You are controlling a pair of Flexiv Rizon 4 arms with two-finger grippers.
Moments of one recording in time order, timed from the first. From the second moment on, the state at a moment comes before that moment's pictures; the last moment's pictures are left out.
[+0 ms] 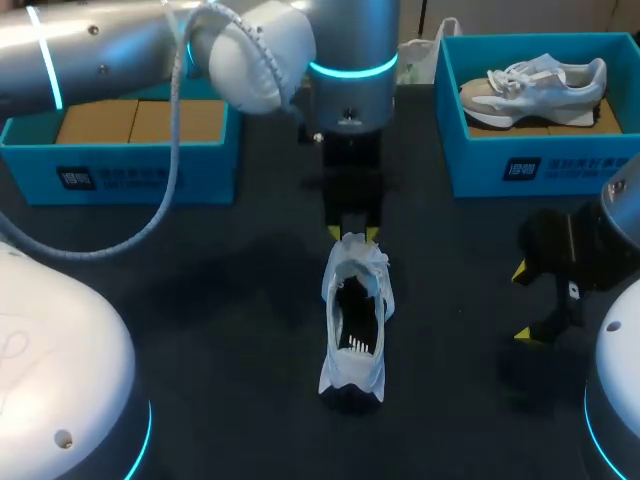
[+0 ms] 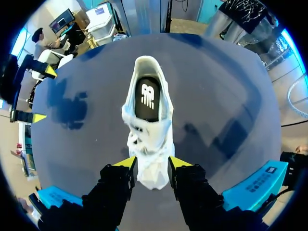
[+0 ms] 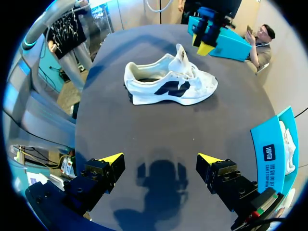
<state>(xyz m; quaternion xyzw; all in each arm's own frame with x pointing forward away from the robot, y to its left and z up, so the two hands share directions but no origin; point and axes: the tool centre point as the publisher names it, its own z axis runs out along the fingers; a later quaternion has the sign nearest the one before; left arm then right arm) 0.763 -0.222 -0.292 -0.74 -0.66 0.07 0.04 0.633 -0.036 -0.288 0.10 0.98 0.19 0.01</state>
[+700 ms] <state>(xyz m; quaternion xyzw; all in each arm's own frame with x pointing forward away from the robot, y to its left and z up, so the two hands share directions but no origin) 0.731 -0.212 -0.297 -0.75 -0.65 0.11 0.03 0.633 -0.036 -0.288 0.10 0.98 0.19 0.01</state>
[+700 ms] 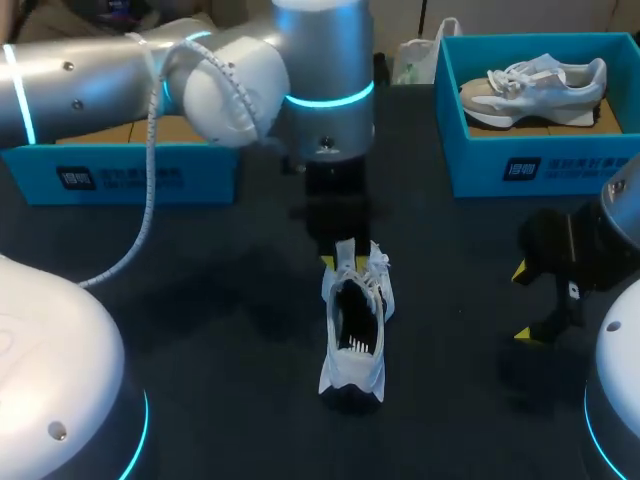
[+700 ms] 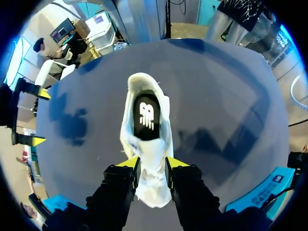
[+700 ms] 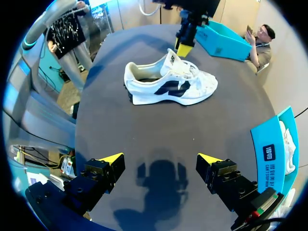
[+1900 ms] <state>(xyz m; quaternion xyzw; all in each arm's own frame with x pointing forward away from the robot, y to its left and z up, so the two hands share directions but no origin) 0.680 -0.214 -0.340 -0.75 -0.65 0.13 0.06 0.633 -0.036 -0.288 0.10 0.98 0.19 0.01</state>
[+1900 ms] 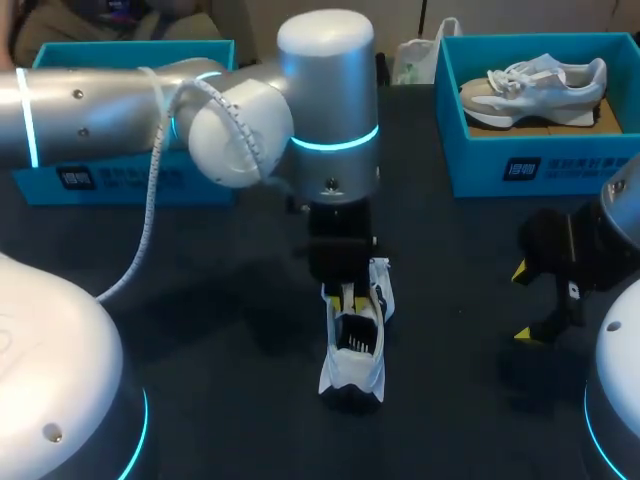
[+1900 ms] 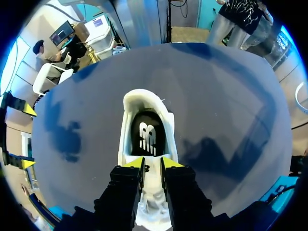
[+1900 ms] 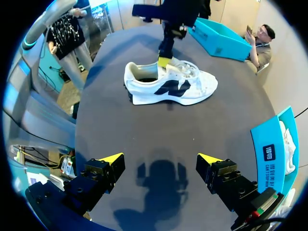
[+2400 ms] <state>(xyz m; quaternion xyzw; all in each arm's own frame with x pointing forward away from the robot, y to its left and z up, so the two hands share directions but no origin) 0.665 -0.211 -0.297 -0.65 -0.75 0.14 0.06 0.633 -0.036 -0.288 0.10 0.98 0.19 0.01</state>
